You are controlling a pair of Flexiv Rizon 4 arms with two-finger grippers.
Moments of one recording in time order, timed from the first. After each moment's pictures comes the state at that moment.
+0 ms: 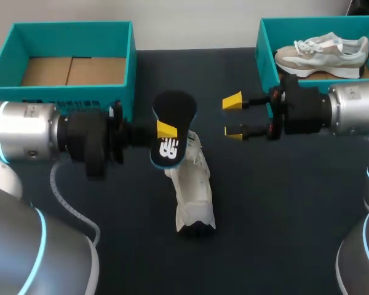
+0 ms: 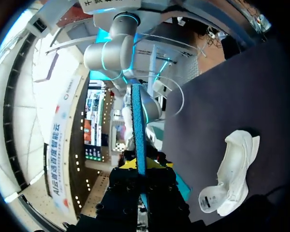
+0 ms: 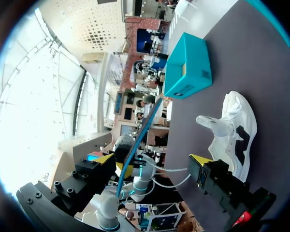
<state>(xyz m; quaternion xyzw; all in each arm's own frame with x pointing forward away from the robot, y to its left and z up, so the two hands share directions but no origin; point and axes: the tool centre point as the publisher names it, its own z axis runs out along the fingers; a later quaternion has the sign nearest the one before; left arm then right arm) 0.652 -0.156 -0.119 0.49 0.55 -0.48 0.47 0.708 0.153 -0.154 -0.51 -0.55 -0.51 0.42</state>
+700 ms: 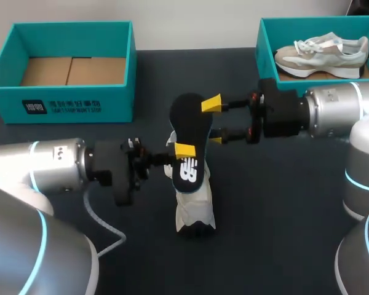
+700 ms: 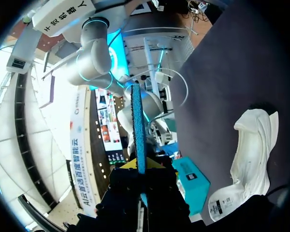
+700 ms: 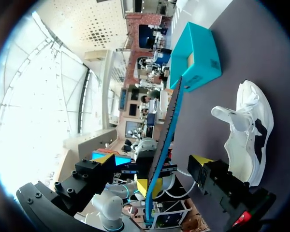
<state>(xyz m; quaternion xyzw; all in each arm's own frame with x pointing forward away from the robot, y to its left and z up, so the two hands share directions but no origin) 0.645 -0.190 -0.158 0.51 0.47 -0.46 0.56 0.697 0.195 -0.149 -0.49 -0.55 -0.51 0.45</state>
